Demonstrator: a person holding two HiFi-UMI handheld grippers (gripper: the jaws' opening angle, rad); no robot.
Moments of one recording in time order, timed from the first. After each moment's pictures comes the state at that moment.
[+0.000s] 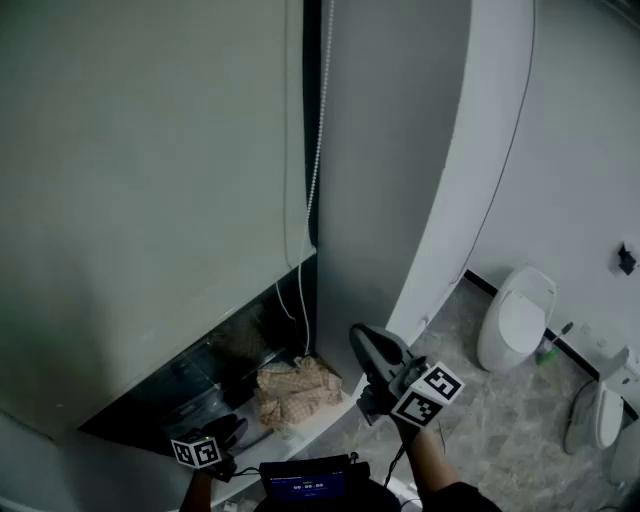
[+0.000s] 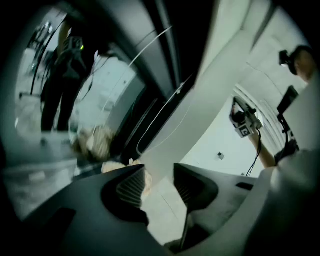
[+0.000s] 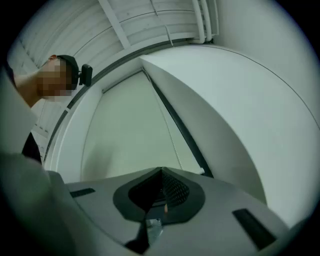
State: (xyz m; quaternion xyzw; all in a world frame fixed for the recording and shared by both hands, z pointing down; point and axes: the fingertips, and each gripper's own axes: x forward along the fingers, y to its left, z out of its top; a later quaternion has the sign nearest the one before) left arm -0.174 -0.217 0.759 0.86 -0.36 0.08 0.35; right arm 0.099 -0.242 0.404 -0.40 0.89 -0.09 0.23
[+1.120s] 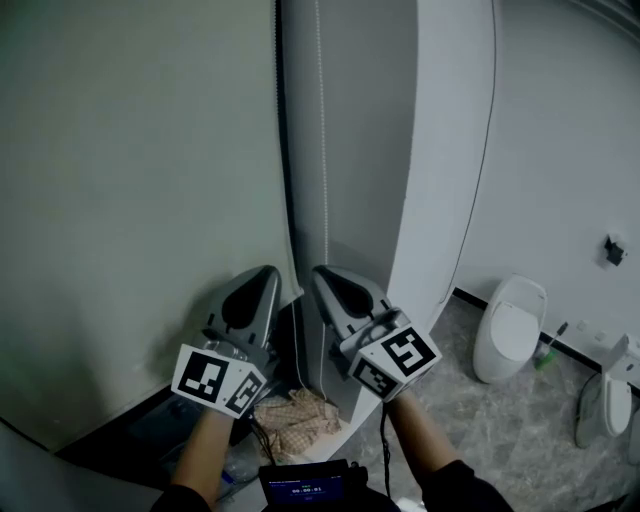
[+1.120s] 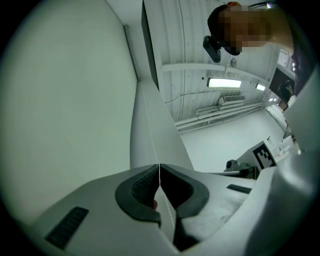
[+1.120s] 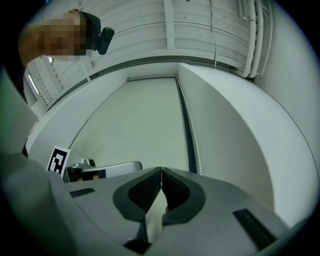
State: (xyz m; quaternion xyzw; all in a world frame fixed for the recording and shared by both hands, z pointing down) left arm 0.036 -0.288 0.236 0.91 -0.32 -0.18 -0.18; right arm 0.097 -0.275 0.237 -0.44 0.86 0.14 0.22
